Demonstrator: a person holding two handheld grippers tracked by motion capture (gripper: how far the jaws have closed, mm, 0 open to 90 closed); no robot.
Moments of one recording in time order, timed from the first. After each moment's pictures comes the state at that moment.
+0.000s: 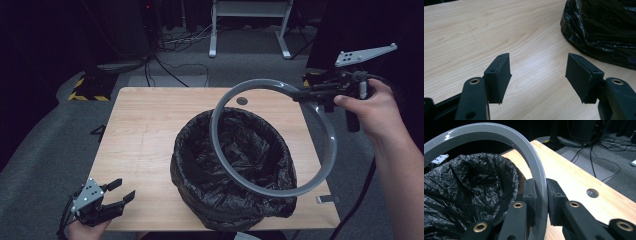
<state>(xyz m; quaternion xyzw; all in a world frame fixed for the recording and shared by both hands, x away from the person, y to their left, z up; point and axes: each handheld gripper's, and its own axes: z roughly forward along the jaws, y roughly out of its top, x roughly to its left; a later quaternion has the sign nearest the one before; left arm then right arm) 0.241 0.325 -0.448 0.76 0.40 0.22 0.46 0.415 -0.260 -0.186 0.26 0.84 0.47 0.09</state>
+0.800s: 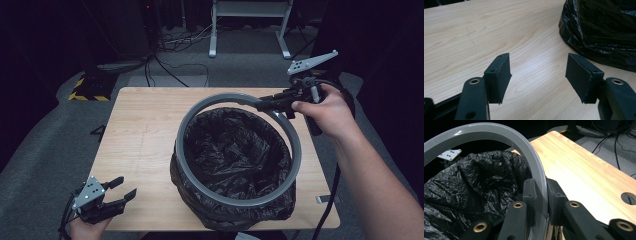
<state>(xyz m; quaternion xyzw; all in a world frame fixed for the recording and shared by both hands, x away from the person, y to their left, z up) 0.246 0.324 -0.447 0.76 0.39 0.22 0.46 0.424 -0.187 -0.211 0.25 0.85 0.46 0.03</state>
